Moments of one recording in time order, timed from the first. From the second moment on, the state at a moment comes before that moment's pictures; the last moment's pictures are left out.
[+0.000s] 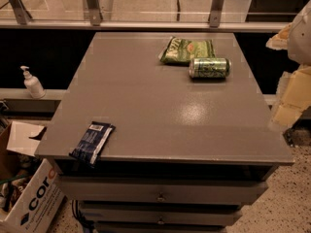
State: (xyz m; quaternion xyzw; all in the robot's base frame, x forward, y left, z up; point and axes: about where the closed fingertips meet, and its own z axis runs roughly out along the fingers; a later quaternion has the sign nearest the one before) arm 0.438 -0.217 0.976 -0.60 0.78 -0.03 0.16
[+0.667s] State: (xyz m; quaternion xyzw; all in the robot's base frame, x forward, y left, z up) arm 0.447 -0.217 0.974 -0.60 0.78 -0.03 0.16
